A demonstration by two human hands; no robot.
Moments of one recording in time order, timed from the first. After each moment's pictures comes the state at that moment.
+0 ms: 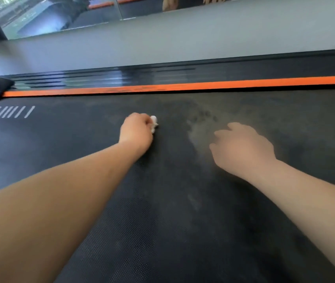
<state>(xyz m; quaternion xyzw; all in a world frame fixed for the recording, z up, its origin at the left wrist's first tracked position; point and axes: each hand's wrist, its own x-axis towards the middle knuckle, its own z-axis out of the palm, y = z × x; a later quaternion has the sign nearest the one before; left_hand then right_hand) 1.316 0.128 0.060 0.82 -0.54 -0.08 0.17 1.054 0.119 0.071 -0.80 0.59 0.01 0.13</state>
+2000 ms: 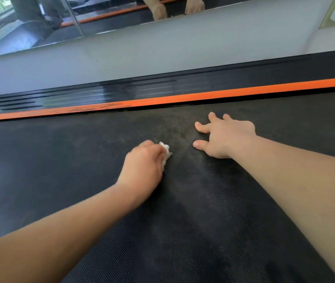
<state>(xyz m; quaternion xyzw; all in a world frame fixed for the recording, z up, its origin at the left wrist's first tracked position) 1.226 0.129 0.046 0.70 -0.69 -0.06 0.19 1.025 0.021 0.070 -0.81 0.56 0.15 0.11</state>
